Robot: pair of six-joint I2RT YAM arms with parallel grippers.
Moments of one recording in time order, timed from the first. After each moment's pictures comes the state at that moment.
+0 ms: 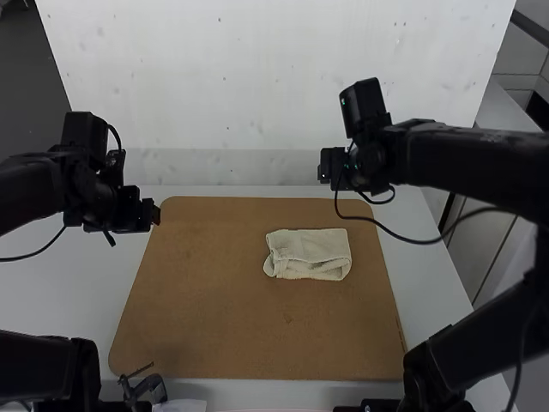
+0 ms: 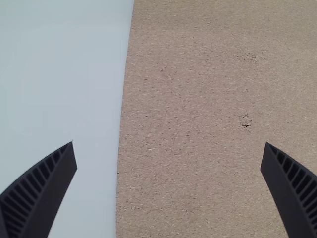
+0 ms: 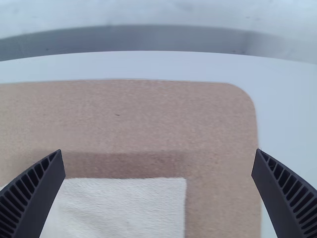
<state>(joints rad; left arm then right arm) 0.03 1.08 0.63 -0.46 0.05 -0.02 0.44 1.23 0.81 -0.33 0.32 0.24</state>
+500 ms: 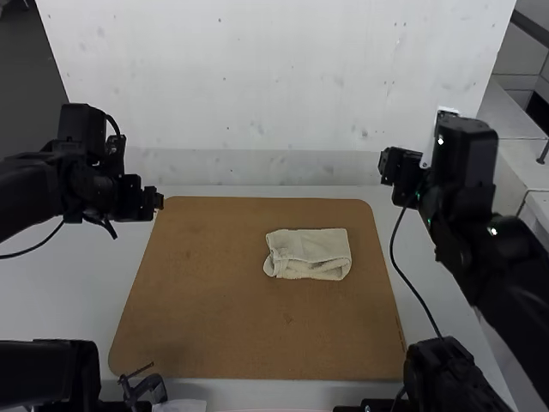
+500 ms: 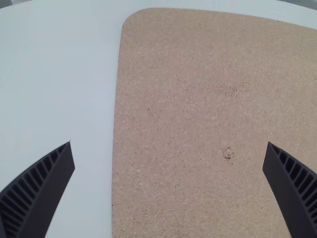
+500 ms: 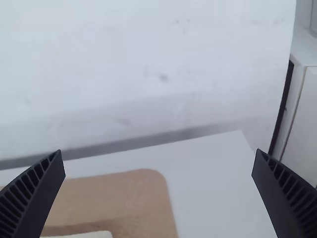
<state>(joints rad) 0.00 1.02 0.63 -0.39 0.05 -0.03 0.20 0.44 0.50 -0.33 0.31 0.15</state>
